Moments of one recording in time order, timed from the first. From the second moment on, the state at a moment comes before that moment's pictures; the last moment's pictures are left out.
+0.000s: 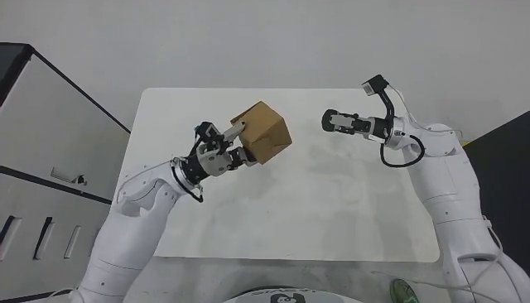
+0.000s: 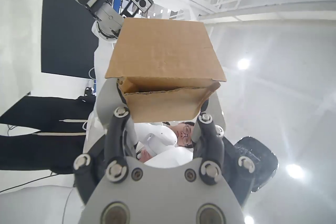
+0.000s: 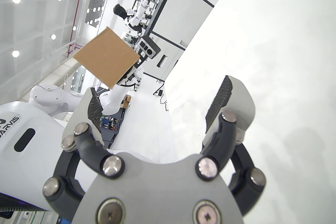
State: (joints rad) left arm 1.50 -1.14 -1.33 -1.76 -0.90 0.23 -0.84; right arm -1.06 -1.14 1.36 -1.21 0.32 -0.55 1.27
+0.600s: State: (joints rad) left arm 1.48 -1.16 -1.33 -1.76 -1.47 0.61 -0.57; right arm -1.06 -1.14 1.36 -1.21 0.32 -0.55 1.27
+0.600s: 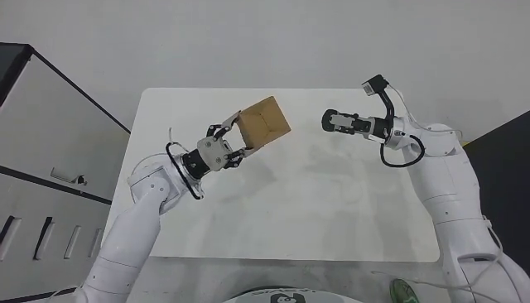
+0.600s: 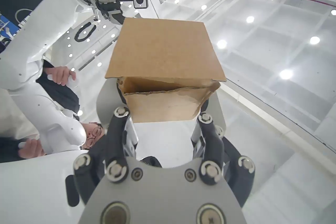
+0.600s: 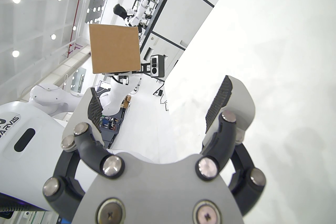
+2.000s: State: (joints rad) left arm 1.47 -1.14 -1.33 -1.79 -1.07 0.27 -0.86; right arm -1.06 -1.14 1.36 -1.21 0.32 -0.55 1.27
